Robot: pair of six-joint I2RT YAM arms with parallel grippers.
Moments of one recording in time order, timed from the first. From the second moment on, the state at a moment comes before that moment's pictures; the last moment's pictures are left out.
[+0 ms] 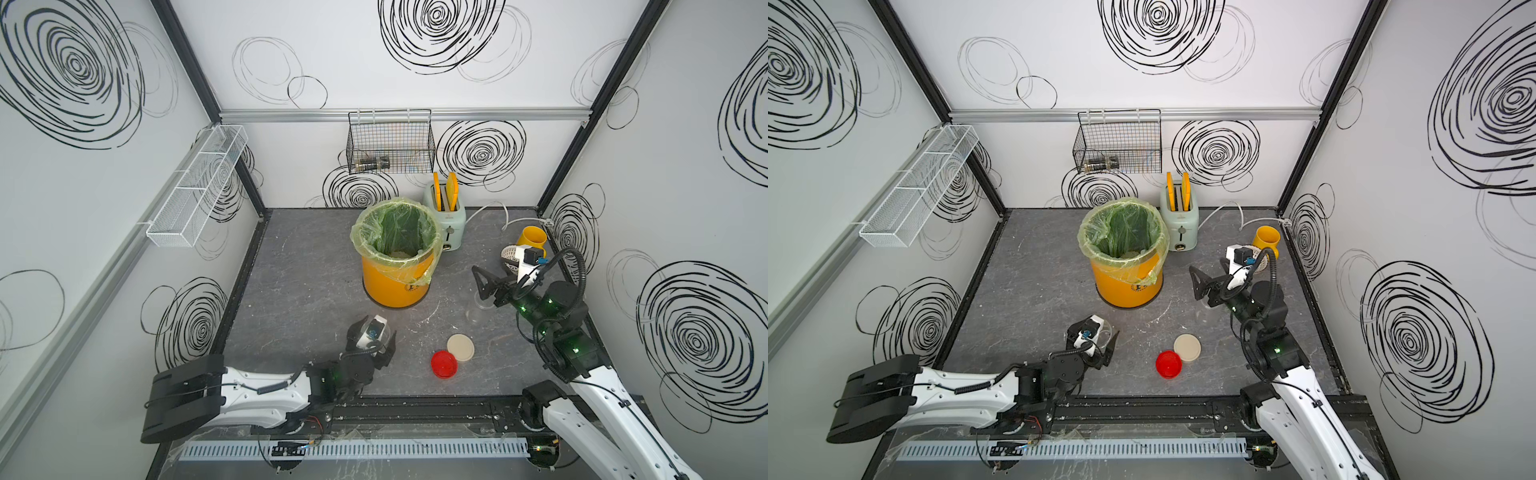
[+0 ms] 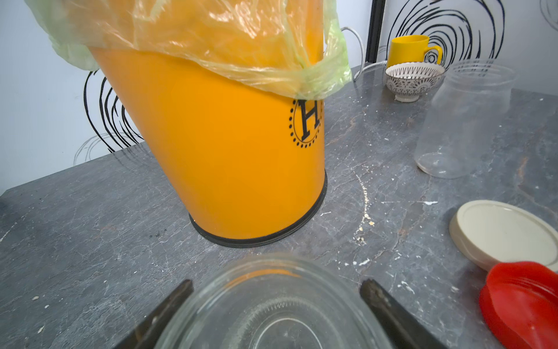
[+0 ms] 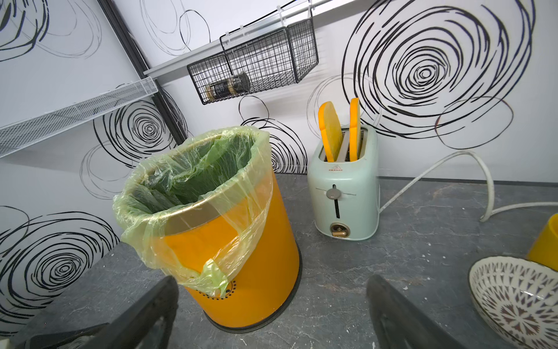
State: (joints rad) left arm -1.25 1.07 0.18 0.53 -0.83 -0.15; right arm 0.34 0.62 0.58 -0.03 -0.18 0.27
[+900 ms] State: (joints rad) left arm -1.24 1.04 0.16 0.58 -0.81 -0.20; right arm 0.29 0.63 0.61 -0.04 -0.17 0.27
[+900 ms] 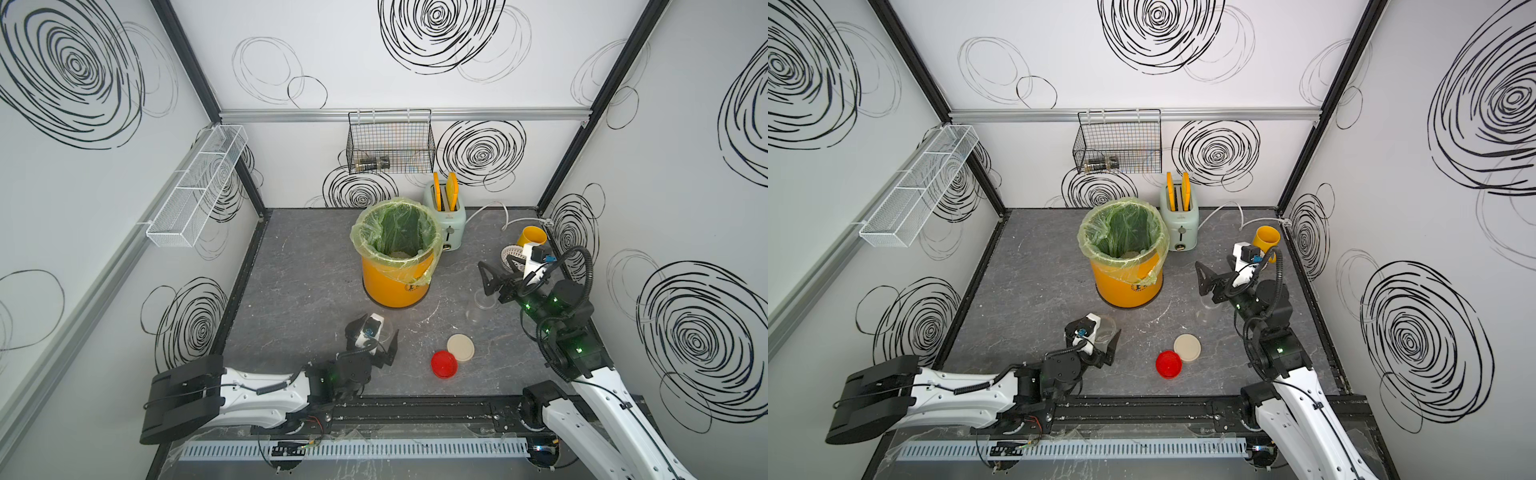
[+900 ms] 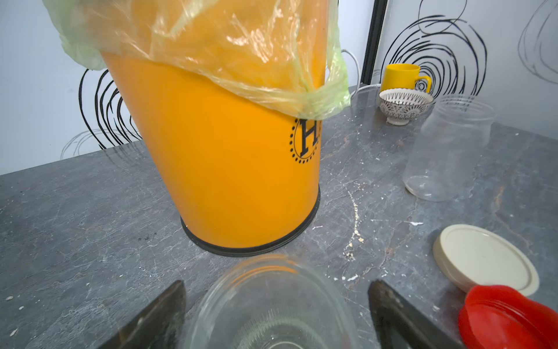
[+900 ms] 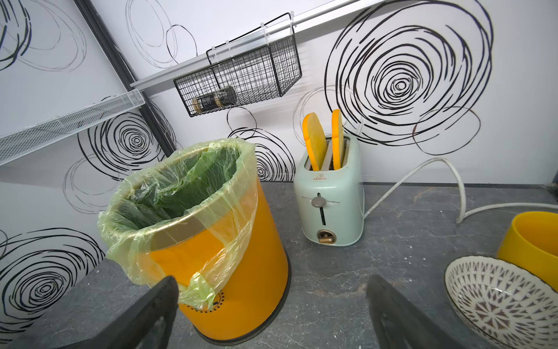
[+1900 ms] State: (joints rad) left arm 0.00 1.14 0.24 0.63 -0.14 0.02; right arm -0.11 1.17 0.35 0.61 0.07 0.16
